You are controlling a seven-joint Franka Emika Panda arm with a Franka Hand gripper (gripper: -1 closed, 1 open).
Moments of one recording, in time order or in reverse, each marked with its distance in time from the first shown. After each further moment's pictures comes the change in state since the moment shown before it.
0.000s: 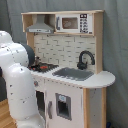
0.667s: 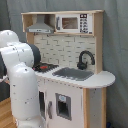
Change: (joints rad) arm -0.049 0.062 -0.008 -0.090 0.163 0.020 0.009
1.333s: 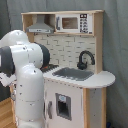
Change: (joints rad) arm -0.021 0.119 -0.010 -0.152 0.007 0.093 -0.038
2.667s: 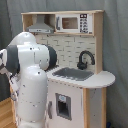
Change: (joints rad) arm 0.000 0.064 -0.100 -0.147 0.003 0.262 -0.278
